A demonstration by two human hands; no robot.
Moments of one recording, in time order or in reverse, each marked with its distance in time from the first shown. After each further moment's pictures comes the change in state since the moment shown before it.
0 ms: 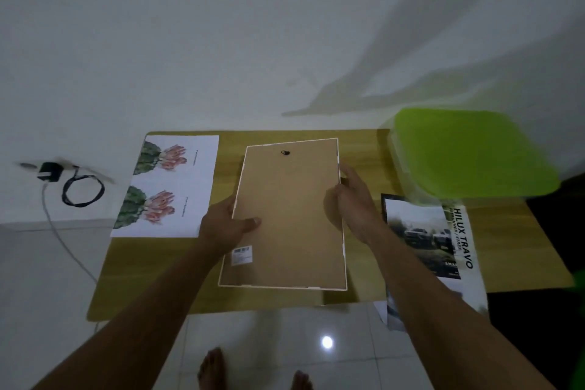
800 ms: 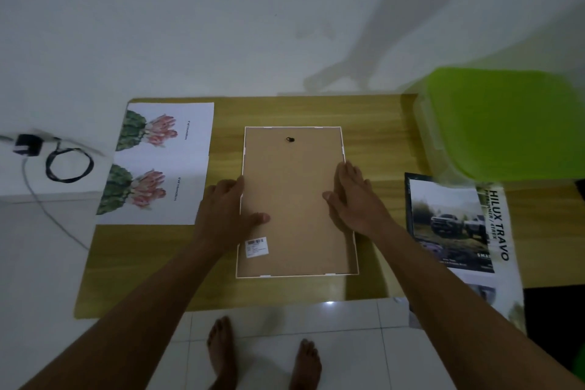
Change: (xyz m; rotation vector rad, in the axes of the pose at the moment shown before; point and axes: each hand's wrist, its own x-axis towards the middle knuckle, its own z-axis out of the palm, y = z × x) left_hand 0.062 -0.053 0.026 0.689 0.037 0.198; right_hand 0.059 0.088 0.002 -0.984 -0.243 -0.178
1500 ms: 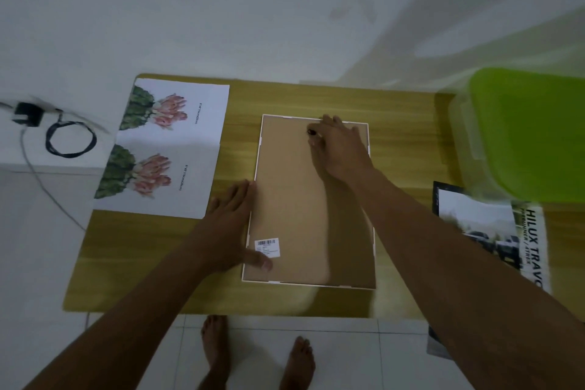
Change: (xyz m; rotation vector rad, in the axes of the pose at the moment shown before) left_hand -0.015 -0.035 0.009 0.075 -0.386 0.185; right_hand 0.108 -0.064 -0.007 -0.154 0.139 -0.200
